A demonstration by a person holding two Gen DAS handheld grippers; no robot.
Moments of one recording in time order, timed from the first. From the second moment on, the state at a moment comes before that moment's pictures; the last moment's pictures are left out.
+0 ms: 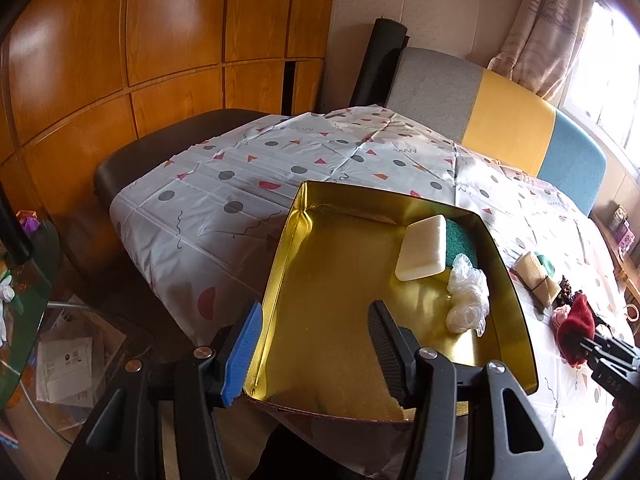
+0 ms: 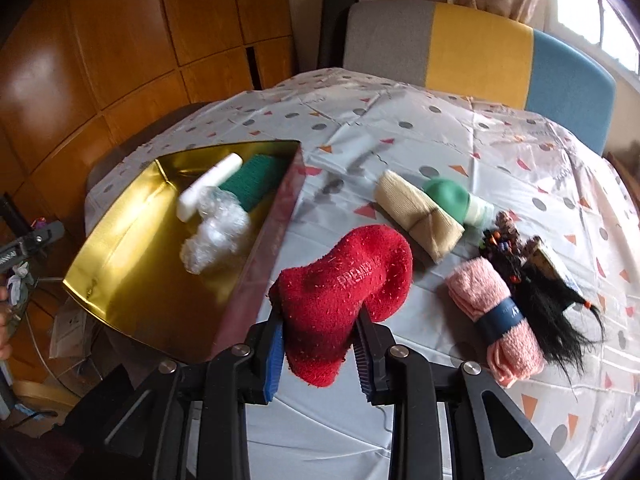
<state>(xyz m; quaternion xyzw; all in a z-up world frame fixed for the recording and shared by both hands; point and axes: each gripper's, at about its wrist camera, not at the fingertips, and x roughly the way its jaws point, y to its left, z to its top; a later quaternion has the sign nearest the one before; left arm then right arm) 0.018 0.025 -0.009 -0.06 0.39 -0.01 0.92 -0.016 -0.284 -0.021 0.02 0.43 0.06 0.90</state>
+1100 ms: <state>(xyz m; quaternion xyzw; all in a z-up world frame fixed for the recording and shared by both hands) 0.019 0.051 -0.012 -0.06 0.39 0.02 0.92 0.072 -0.149 -0.042 -0.01 0.46 0.17 0.87</state>
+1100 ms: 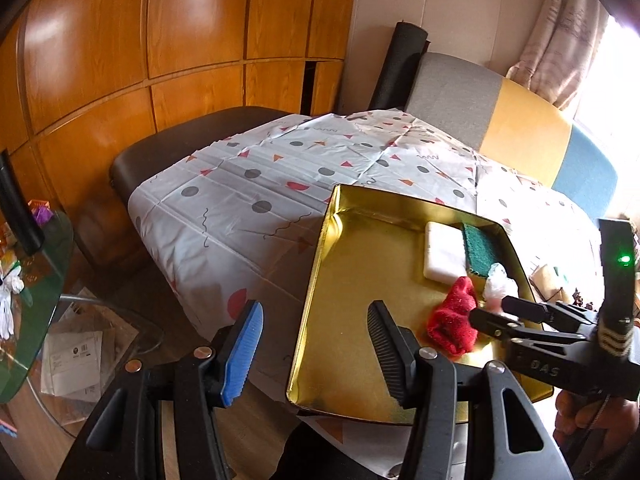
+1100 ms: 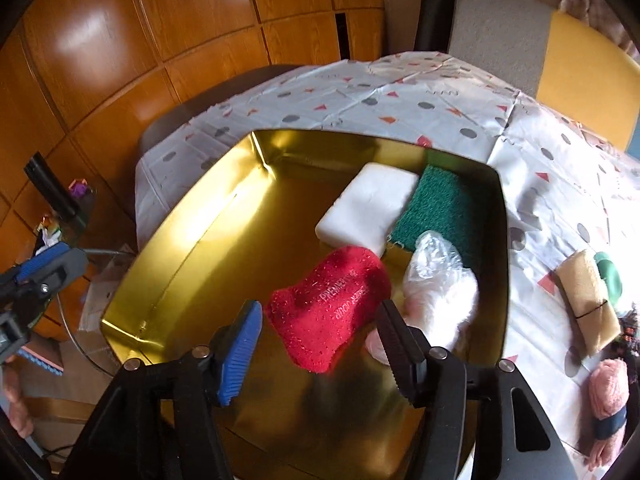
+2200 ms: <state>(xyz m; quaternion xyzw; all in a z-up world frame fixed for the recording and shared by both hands) 0.012 -0.038 0.003 0.03 0.38 -0.07 0.92 -0.014 -0.326 0.006 0.07 0.38 0.01 0.92</state>
